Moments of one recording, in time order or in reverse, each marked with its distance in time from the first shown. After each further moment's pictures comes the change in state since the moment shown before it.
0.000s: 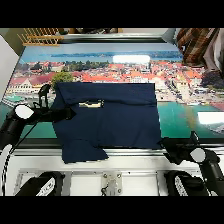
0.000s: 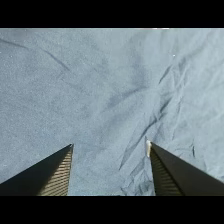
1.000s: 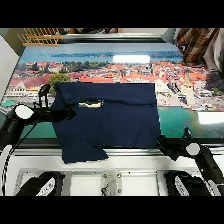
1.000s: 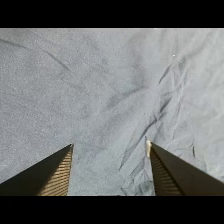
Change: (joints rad) left arm 0.000 0.003 -0.002 0.000 0.002 0.000; right arm 0.000 -0.195 -0.011 0.092 -0.163 -0.196
